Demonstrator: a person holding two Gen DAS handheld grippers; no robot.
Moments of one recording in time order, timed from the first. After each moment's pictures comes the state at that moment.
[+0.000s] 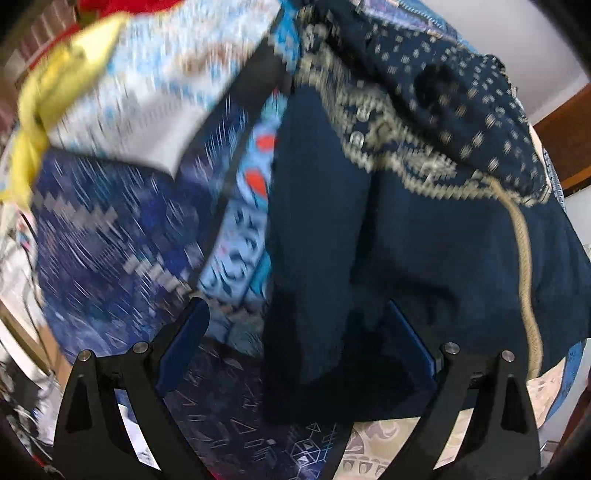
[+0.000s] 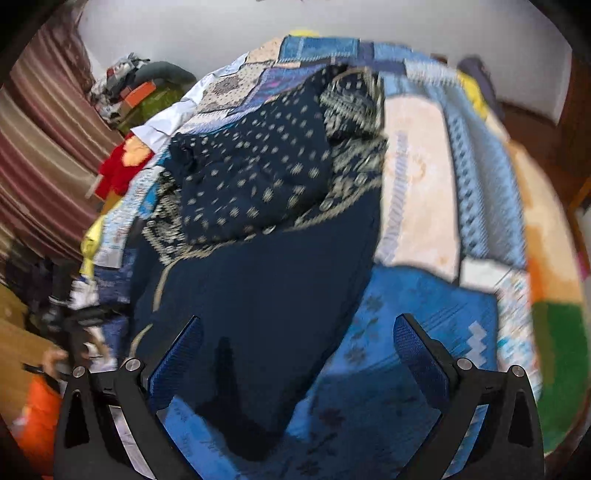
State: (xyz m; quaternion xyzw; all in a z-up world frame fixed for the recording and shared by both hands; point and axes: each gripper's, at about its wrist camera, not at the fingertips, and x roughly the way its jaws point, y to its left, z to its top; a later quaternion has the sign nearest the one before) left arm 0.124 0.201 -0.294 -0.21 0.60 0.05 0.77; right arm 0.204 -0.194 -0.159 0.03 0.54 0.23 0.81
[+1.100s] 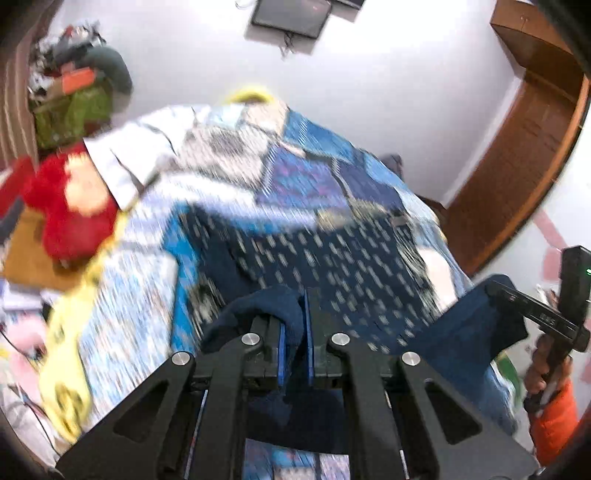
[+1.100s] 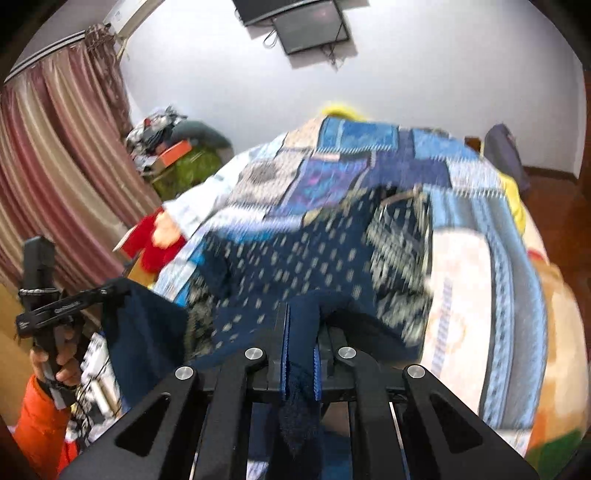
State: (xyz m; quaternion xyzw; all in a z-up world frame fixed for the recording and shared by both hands) left arm 0.258 0.210 -0.099 -0.17 0.37 -0.01 0.91; right arm 0.306 -0.142 -0.082 0.04 0.40 0.27 0.87
